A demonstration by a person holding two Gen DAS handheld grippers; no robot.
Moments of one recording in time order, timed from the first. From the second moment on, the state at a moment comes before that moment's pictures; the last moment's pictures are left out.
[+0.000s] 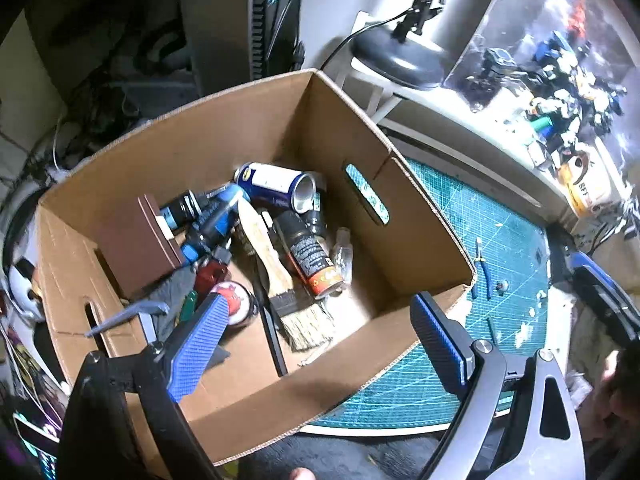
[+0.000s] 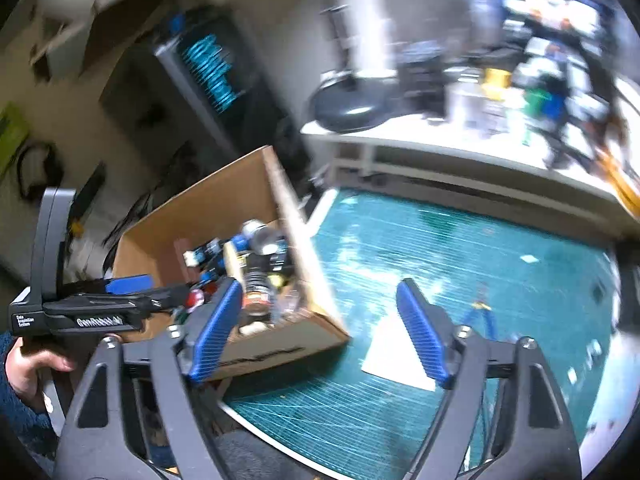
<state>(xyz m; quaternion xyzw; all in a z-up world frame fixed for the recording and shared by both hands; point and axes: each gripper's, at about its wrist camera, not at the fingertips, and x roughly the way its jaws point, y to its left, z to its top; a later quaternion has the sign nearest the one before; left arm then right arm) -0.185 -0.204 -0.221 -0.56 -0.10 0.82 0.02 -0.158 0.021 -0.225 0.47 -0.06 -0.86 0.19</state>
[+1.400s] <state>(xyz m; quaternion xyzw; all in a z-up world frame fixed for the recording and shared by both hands) -0.078 0.029 -0.247 -0.52 -0.07 0.85 0.10 0.020 0.390 -0.289 0.46 -0.13 -0.88 -0.01</state>
